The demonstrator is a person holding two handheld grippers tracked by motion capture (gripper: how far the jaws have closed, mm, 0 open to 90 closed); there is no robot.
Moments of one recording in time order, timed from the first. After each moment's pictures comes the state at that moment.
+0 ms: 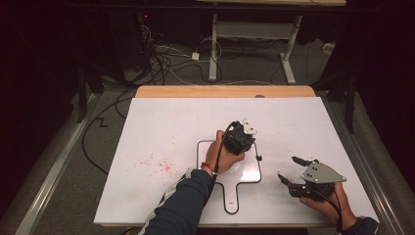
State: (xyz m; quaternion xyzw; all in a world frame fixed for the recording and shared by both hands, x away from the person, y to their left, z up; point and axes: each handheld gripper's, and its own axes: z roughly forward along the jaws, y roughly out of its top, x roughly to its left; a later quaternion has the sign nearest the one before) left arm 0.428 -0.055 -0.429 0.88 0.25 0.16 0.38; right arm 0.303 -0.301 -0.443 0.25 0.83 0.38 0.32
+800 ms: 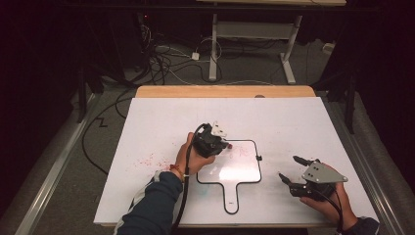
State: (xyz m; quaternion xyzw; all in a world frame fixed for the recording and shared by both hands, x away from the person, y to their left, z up) left arm 0.418 0.034 -0.431 0.89 0.25 0.13 0.36; right arm 0.302 -0.302 -0.440 0.25 0.82 0.38 0.33
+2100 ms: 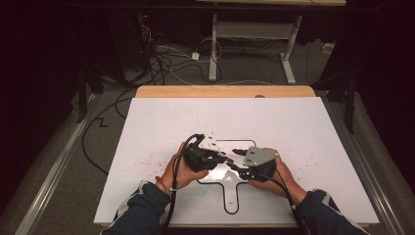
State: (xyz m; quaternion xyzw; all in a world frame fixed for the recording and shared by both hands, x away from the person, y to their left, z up) left arm 0.365 0.050 -0.405 0.90 0.19 0.08 0.39; right arm 0.353 -0.166 -0.435 0.12 0.87 0.40 0.25
